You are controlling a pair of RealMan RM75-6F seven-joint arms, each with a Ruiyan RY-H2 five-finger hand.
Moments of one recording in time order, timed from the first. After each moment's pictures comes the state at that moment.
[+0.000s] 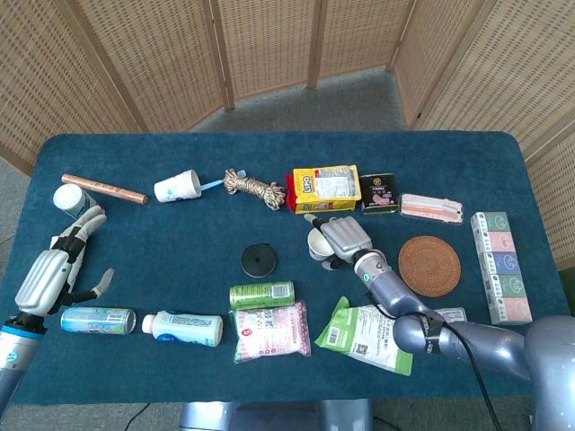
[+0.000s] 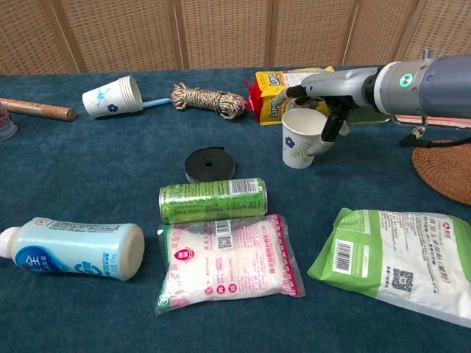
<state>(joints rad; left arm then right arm) -0.32 -1.04 -0.04 -1.76 1.51 1.37 -0.38 1.02 -1.49 0.17 -1.41 -0.76 0.68 -0.37</state>
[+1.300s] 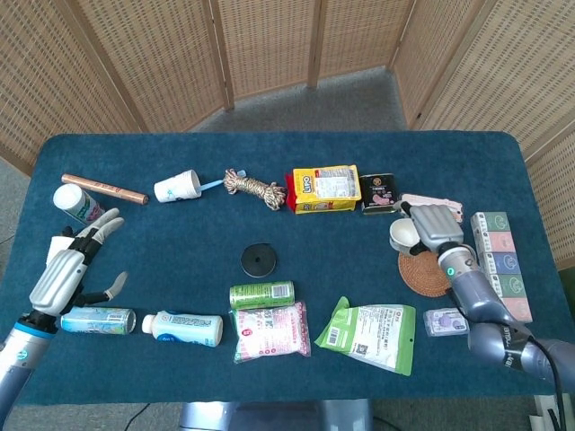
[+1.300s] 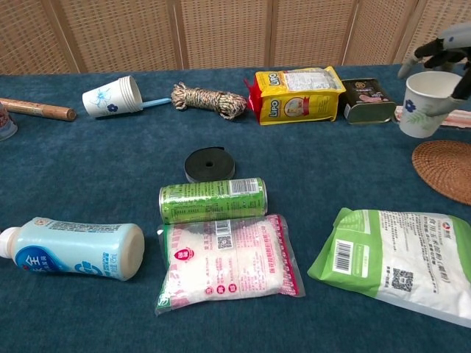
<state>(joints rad) -0.33 -1.05 -0.06 -1.76 1.56 1.33 -0.40 0.84 -1.15 0.09 -1.54 -0.77 0.78 -0.26</state>
